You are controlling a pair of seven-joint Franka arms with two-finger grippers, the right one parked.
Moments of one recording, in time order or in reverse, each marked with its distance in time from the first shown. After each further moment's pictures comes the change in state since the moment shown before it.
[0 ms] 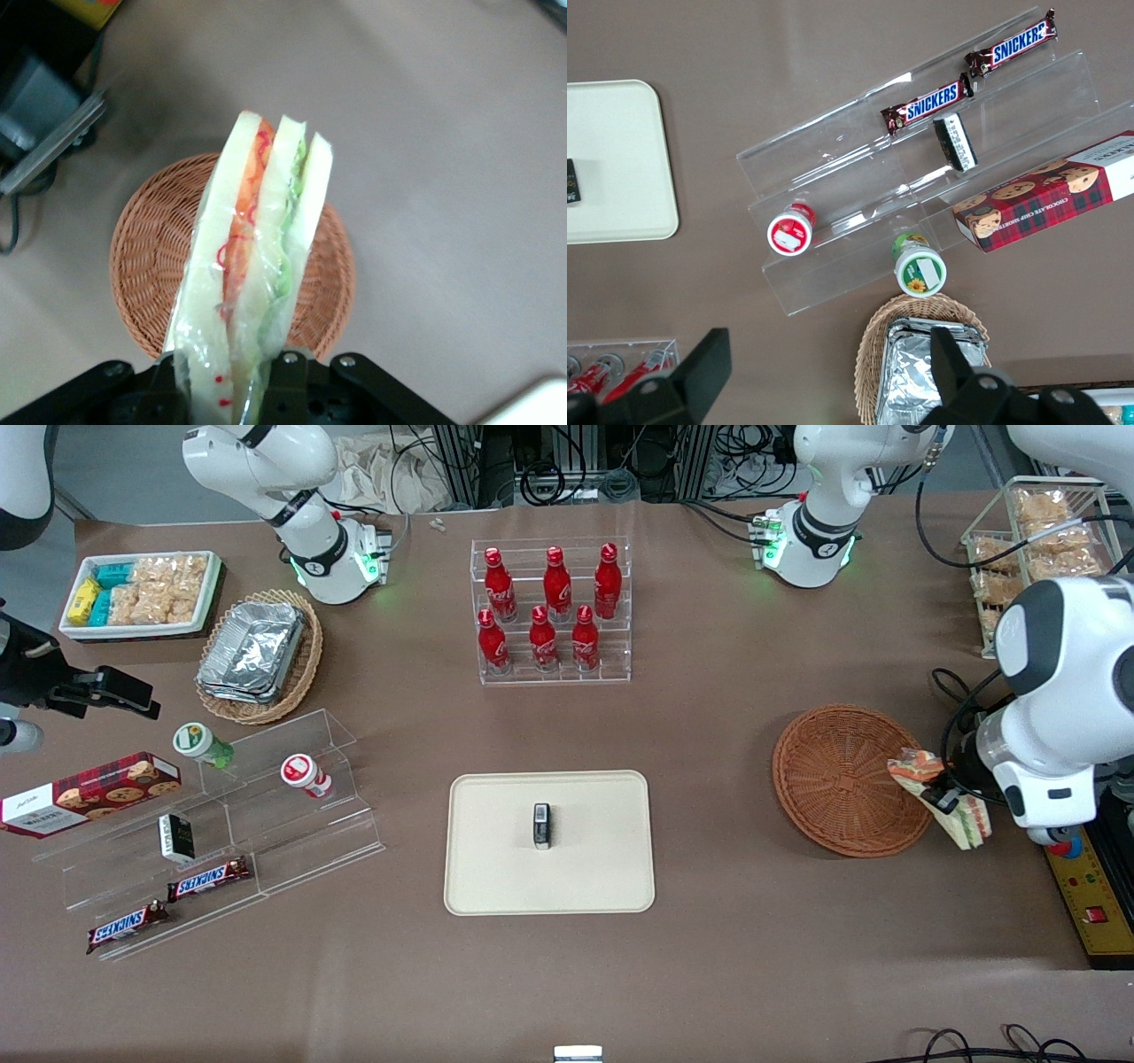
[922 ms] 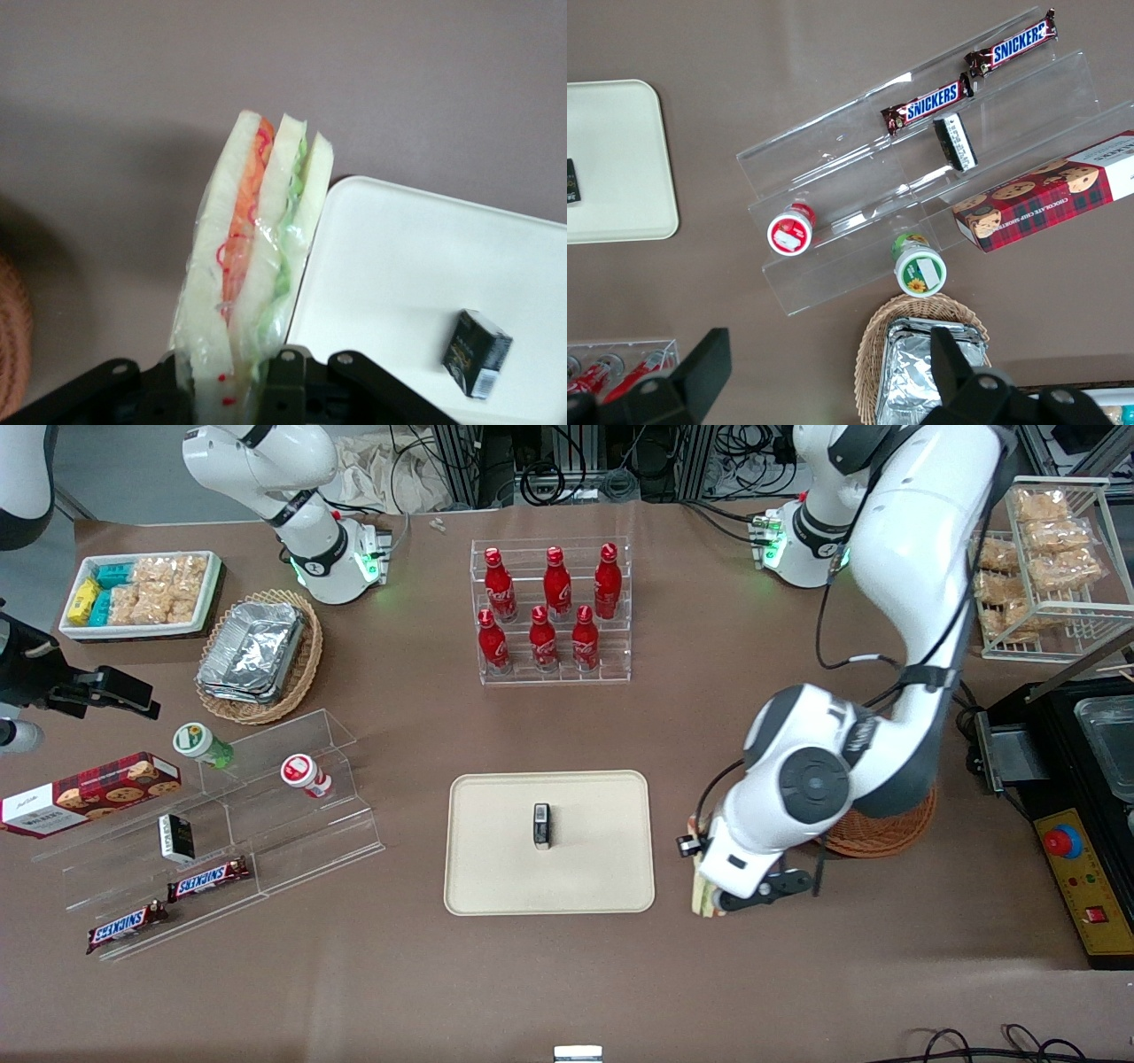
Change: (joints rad) arm -0.243 0.523 -0.226 0.436 0.071 0.113 0.129
